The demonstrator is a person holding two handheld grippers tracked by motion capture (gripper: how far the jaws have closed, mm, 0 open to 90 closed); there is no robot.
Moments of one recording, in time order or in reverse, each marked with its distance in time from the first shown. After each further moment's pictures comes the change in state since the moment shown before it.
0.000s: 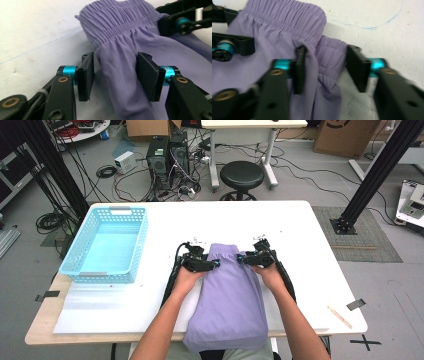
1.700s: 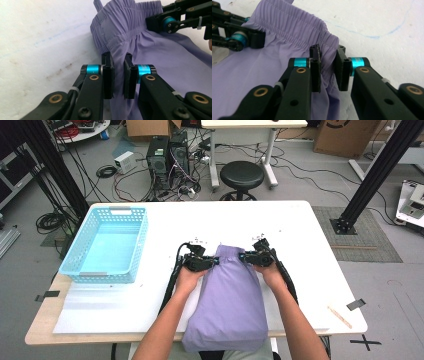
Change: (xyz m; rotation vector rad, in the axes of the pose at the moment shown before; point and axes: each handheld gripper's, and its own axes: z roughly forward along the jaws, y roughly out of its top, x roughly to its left) left arm 0.000 0.002 0.002 -0.030 -0.028 -0.029; right arm 0.000 0.003 0.000 -0.031 0.028 -0.067
